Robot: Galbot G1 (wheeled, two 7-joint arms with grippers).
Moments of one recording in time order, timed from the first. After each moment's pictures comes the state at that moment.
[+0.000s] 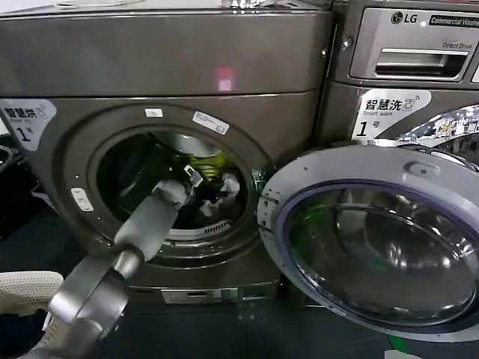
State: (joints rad) left arm -0.02 -1.43 0.09 -0.39 -0.01 0.06 0.60; right arm -1.74 0.99 2.34 2.08 0.91 -0.17 -0.10
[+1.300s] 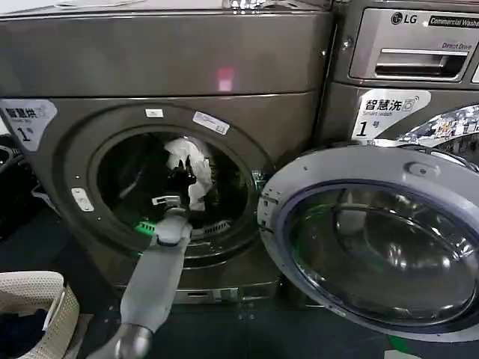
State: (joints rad) left arm 0.46 -1.50 -0.37 -1.03 -0.03 -0.19 -0.15; right arm -1.76 0.94 2.38 2.06 0.90 -0.13 -0.08
